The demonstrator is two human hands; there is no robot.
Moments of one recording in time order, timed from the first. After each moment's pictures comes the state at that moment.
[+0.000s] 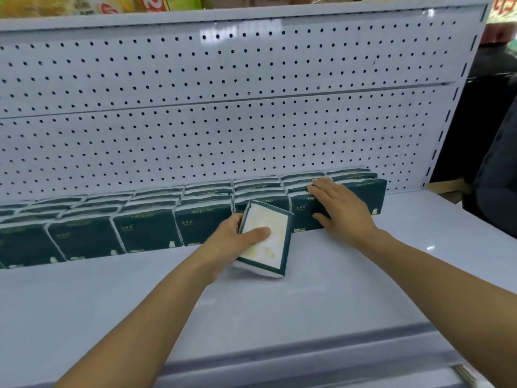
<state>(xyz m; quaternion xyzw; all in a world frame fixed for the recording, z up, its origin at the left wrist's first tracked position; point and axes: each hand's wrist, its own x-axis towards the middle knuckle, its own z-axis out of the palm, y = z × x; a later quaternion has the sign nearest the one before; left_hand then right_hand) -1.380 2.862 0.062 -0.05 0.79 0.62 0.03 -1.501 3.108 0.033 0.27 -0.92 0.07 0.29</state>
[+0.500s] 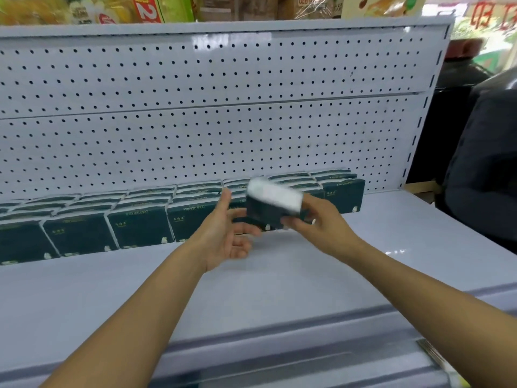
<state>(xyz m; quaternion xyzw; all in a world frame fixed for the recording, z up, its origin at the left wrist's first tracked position) -1.361 2.878 0.086 -0.06 0.66 0.74 0.11 -1.413 3.089 0.062 0.34 -0.79 0.49 0.16</state>
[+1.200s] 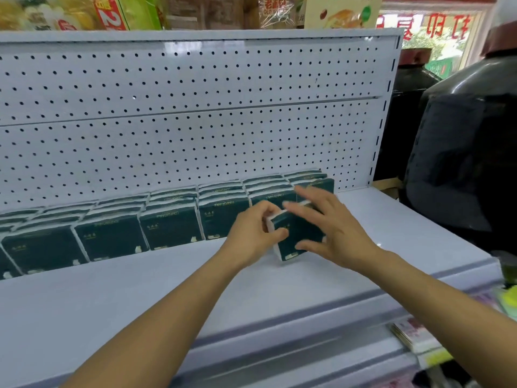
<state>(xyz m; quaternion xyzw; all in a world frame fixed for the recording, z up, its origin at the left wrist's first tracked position) -1.371 2.957 0.073 0.13 0.89 0.41 -0.12 -1.399 3.167 0.051 0.37 -0.86 0.13 0.33</state>
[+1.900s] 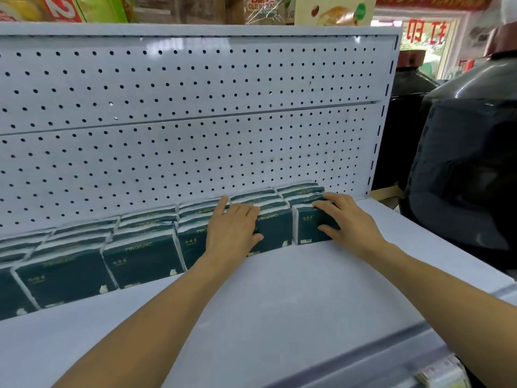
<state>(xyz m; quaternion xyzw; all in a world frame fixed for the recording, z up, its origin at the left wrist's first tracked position) -1.479 2.942 0.063 0.15 0.96 -0.08 -0.24 -1.504 3.214 0.036 0.17 -0.94 0.10 0.28</state>
